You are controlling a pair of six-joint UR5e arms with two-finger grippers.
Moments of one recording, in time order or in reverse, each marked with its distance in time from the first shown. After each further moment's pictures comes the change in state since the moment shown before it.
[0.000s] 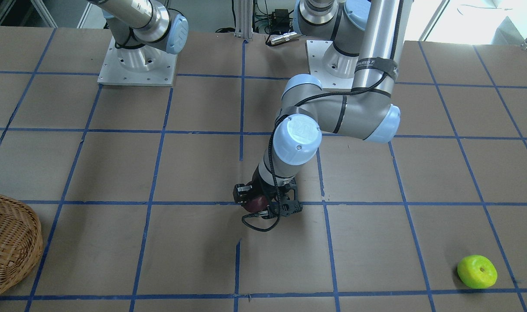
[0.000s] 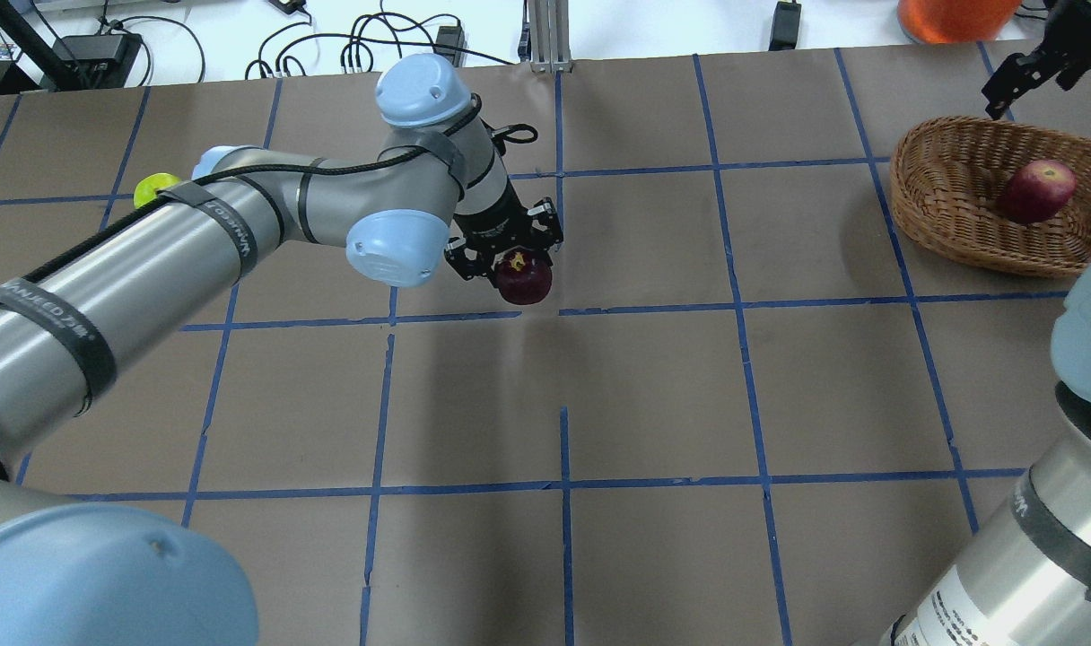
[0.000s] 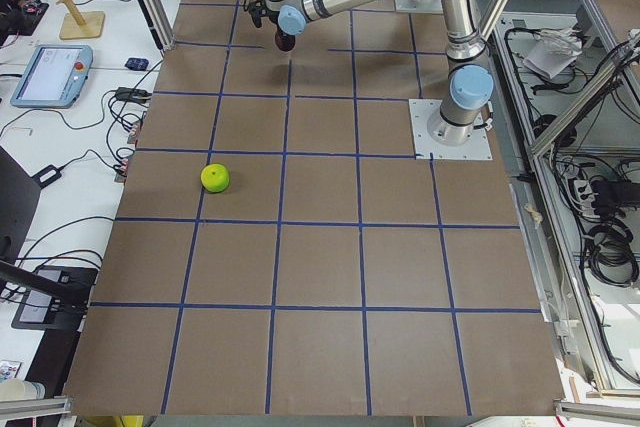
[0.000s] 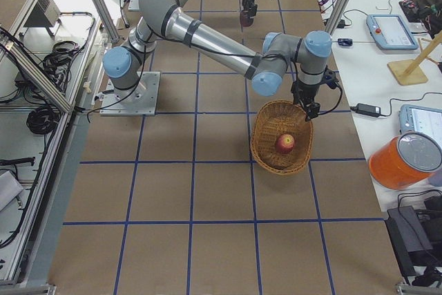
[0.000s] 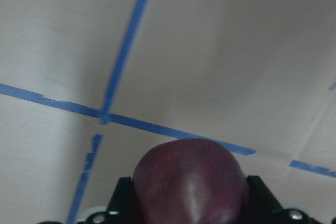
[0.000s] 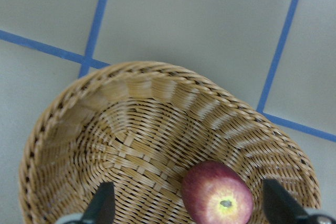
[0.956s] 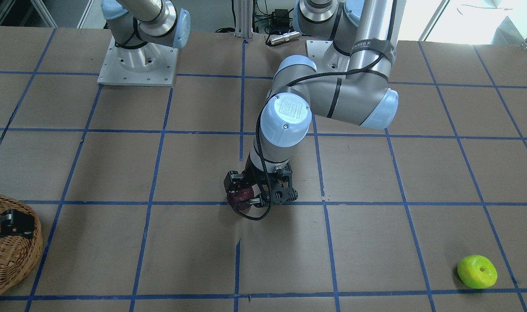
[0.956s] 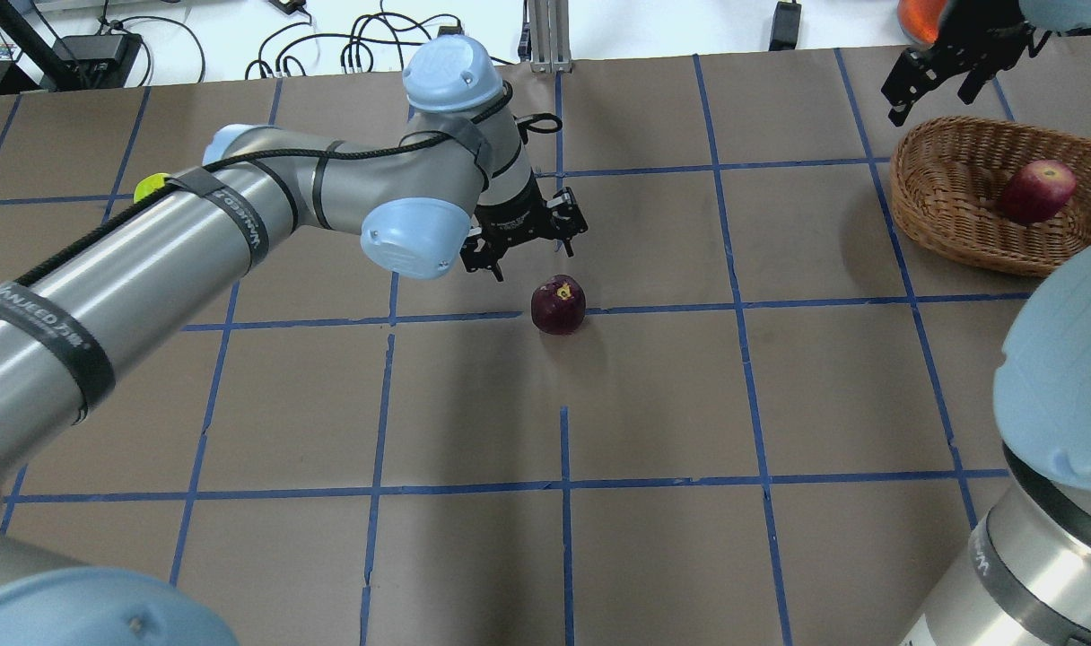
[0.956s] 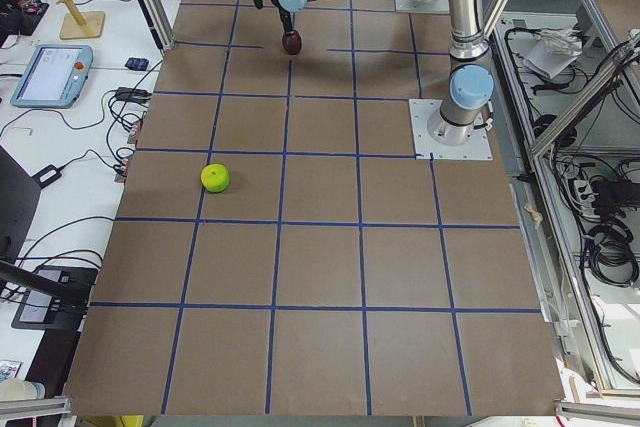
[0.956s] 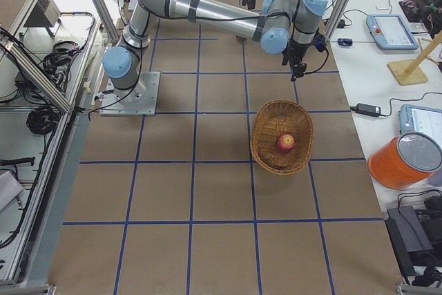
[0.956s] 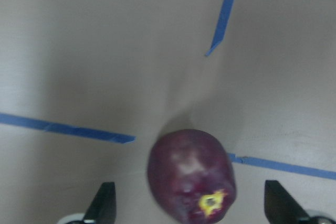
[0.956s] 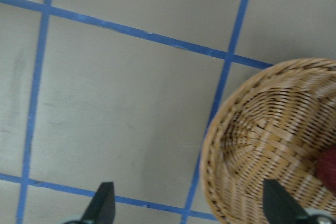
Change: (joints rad) left arm 0.013 0.135 0.103 -0.301 0.120 0.109; right arm 0.241 -0.076 0.045 0.229 0.025 0.371
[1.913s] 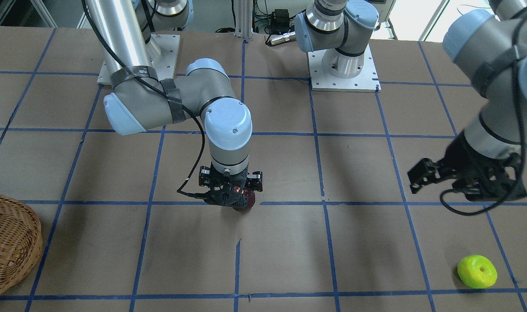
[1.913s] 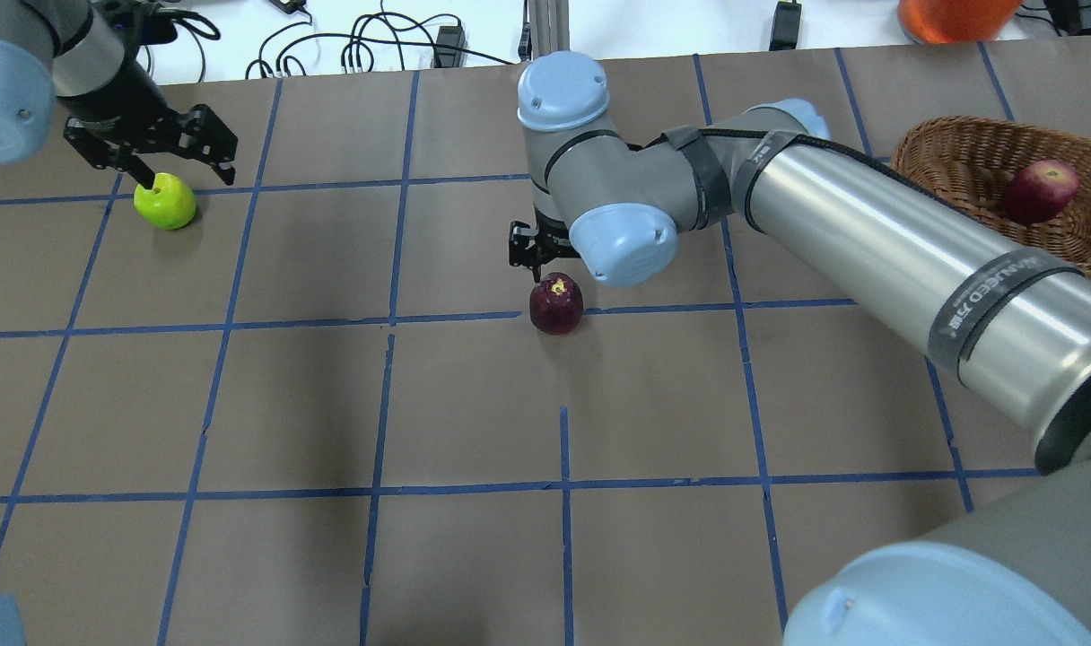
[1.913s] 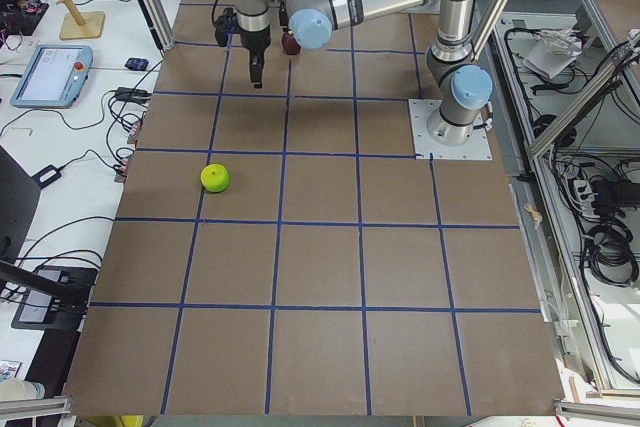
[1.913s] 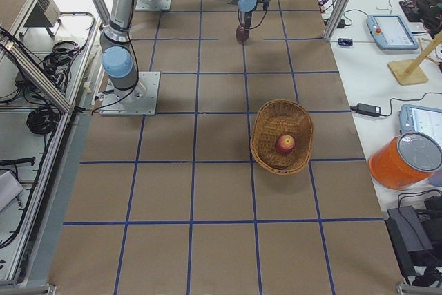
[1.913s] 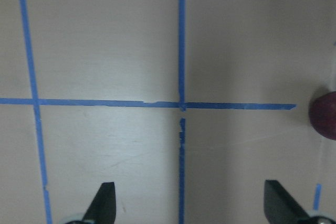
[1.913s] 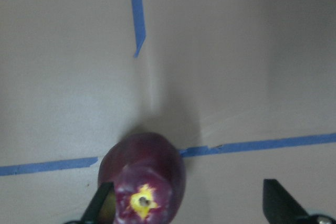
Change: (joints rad) left arm 0.558 0.080 0.022 0.011 0.077 0.737; right arm 0.546 -0.025 0.347 -0.344 0.044 0.865
